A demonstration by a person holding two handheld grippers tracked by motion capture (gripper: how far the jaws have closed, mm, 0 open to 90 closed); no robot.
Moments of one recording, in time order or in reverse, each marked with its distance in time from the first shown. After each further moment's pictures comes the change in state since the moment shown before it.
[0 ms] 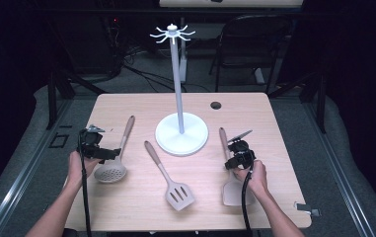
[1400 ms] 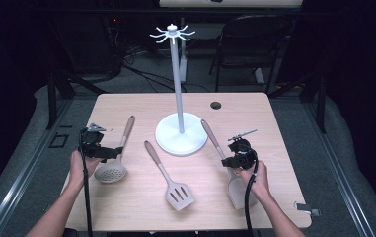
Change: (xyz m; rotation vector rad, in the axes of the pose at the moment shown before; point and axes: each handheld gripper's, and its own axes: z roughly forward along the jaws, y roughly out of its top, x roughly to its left) left arm -0.010 0.005 -0.005 -0.051 -0.011 0.012; right arm 0.015 -0.007 -0.031 -0.152 0.097 -0.077
